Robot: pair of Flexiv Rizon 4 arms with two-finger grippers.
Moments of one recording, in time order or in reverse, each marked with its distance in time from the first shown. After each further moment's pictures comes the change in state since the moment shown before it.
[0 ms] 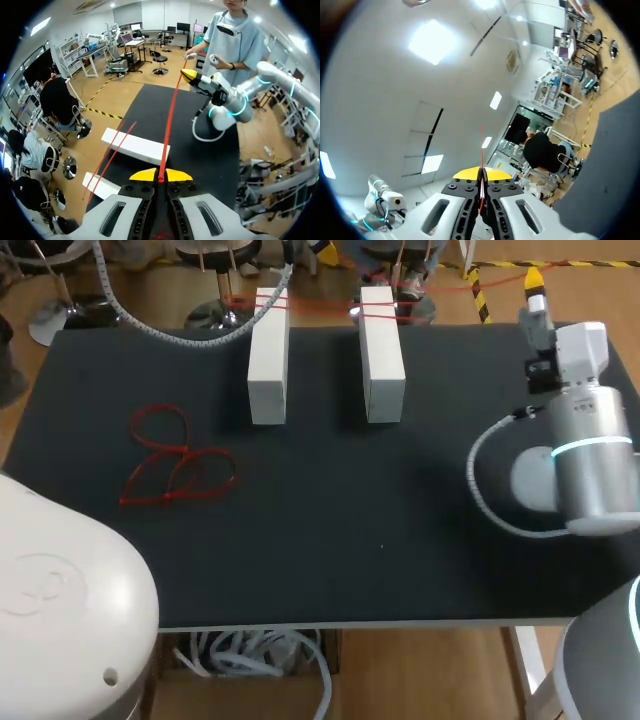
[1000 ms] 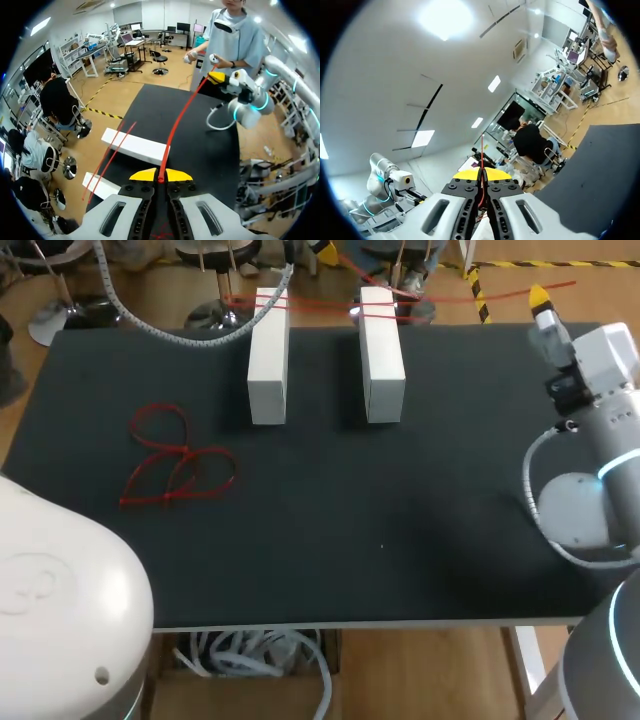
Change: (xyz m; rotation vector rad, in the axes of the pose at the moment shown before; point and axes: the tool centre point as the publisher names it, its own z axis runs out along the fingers) left arm 0.000 0.000 0.000 0.000 0.000 0.000; right arm 0.066 -0.004 -0.059 0.168 -0.140 -0.135
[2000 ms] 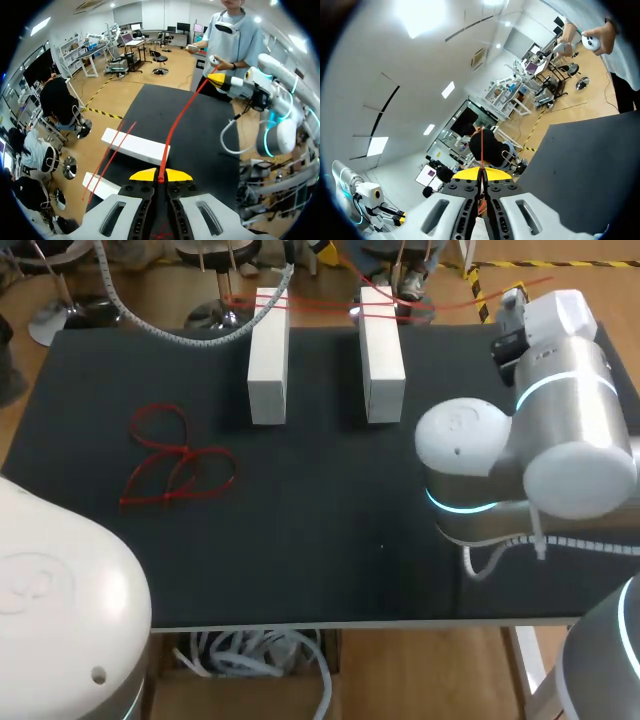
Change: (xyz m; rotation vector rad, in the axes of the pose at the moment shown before) left arm 0.000 0.000 0.000 0.000 0.000 0.000; right arm 0.007 -0.017 0.006 -0.073 -0.464 0.001
